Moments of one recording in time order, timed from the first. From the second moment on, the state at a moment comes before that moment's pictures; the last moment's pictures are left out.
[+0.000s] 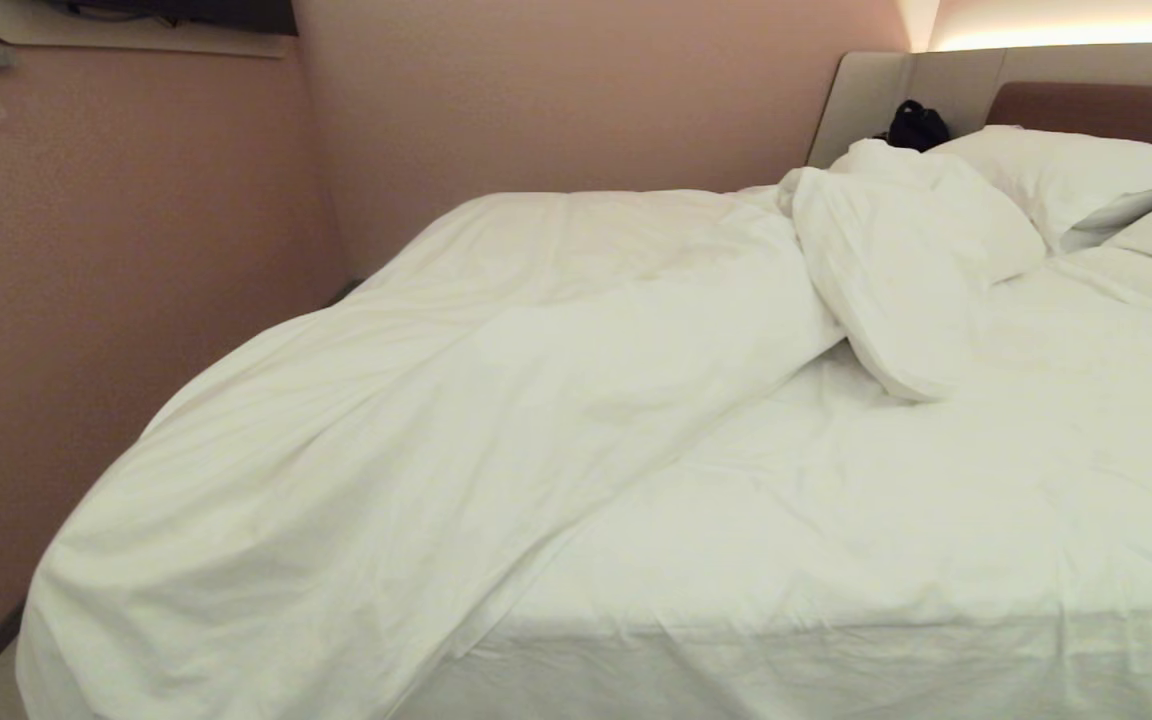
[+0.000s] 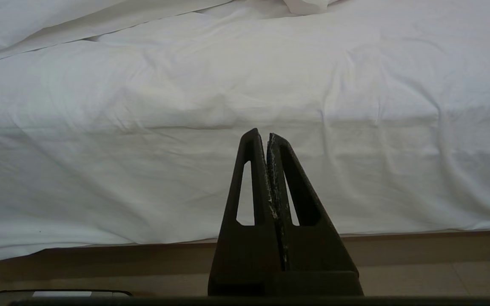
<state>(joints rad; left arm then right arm) 0.09 0.84 -0.86 -0.06 -0.07 0.32 0.01 0.00 0.00 -0.01 0.00 0.00</state>
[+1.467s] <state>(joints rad) -0.04 0.47 -0.50 -0.06 0.11 0.11 0.01 0.00 0.00 -0.01 0.00 0.00</state>
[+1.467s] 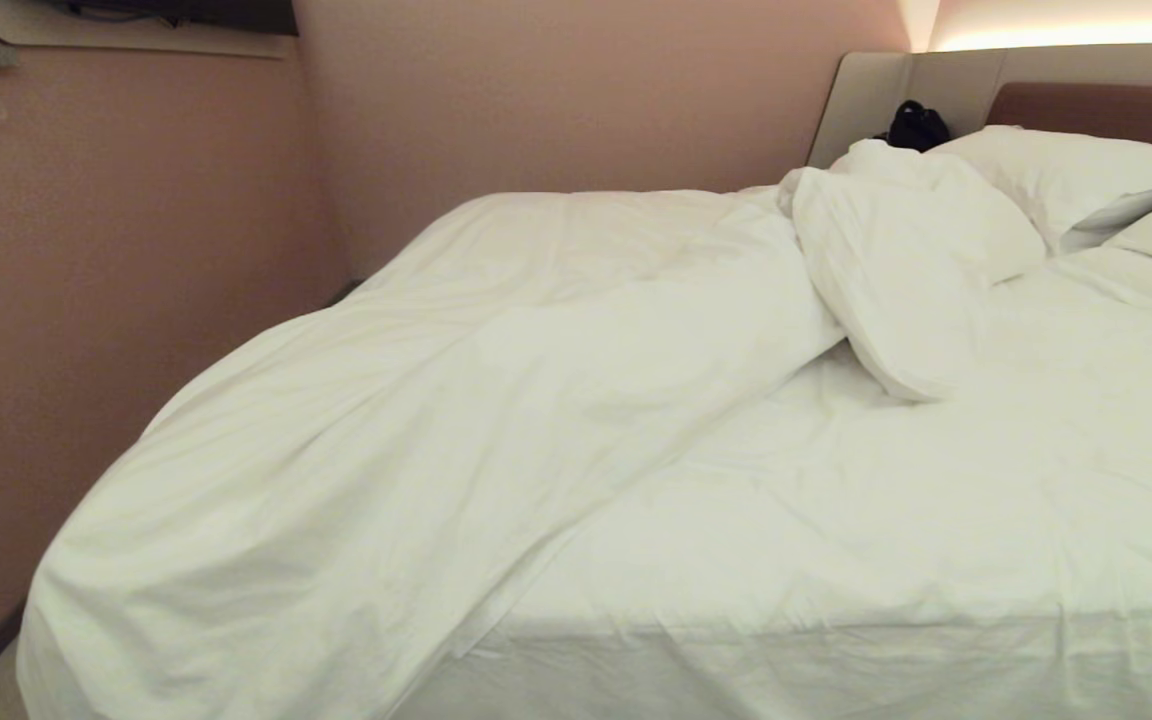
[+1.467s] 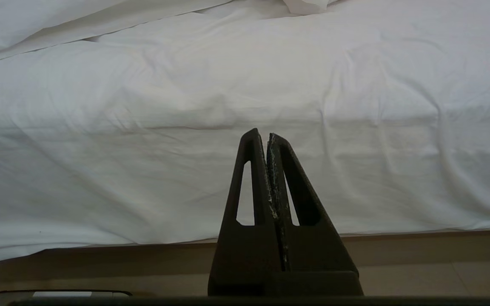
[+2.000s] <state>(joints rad) -0.01 0.16 -0.26 -0.06 0.10 0.00 0.01 0.00 0.00 -0.01 0.00 0.00</state>
